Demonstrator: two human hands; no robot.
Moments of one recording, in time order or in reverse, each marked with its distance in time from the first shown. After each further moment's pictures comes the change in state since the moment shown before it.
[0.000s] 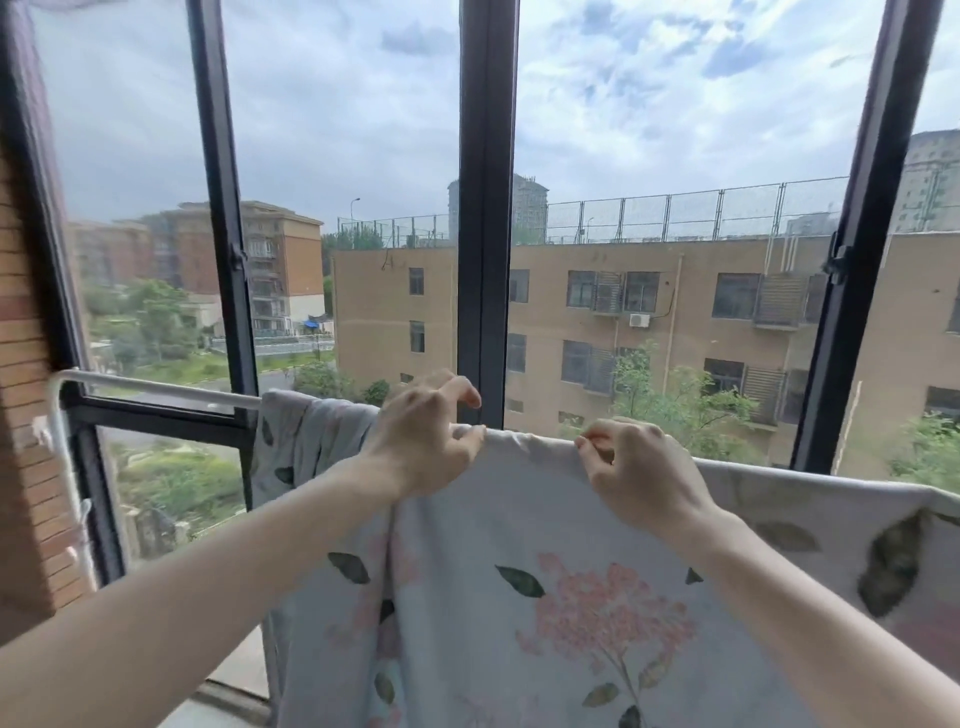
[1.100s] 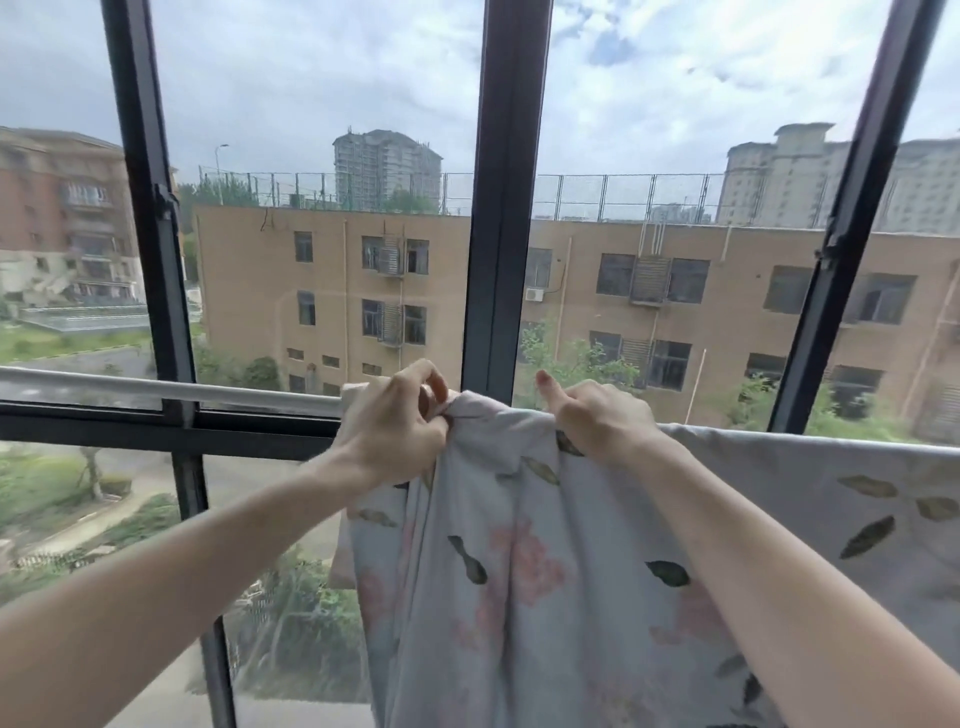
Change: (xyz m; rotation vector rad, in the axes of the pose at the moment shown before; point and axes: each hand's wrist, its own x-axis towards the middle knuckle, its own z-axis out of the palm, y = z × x) left_hand 0.008 -0.216 -0.026 -0.298 -0.010 -0.007; right_hand 0.100 -0.168 0.126 -0.237 -0.235 0.377
